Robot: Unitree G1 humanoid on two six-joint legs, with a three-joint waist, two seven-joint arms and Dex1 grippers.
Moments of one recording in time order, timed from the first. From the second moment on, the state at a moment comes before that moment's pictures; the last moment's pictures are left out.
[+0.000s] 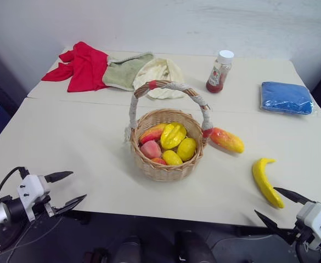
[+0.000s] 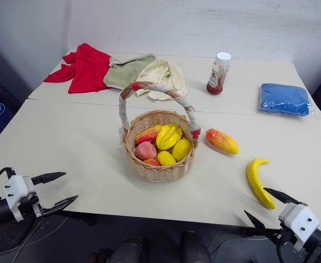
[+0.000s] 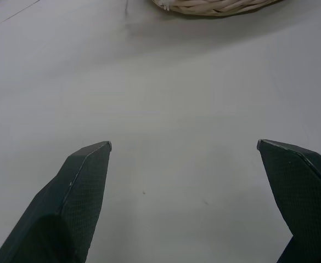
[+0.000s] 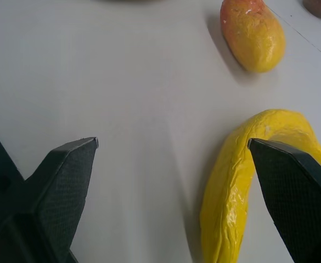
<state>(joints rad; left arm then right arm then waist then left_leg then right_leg) 0.28 0.75 0.45 -0.03 -0.38 -0.11 -1.03 0.58 -0.60 -0.51 -0.23 0.31 -0.27 0.96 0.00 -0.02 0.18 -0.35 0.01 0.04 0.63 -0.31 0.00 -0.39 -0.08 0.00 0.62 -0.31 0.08</state>
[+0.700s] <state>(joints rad) -0.03 0.83 0.36 -0.39 -0.86 0.54 -0.97 -0.43 -0.91 -0.01 -0.02 0.30 0.46 0.90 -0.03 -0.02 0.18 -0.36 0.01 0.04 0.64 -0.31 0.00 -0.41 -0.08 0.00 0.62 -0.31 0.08</state>
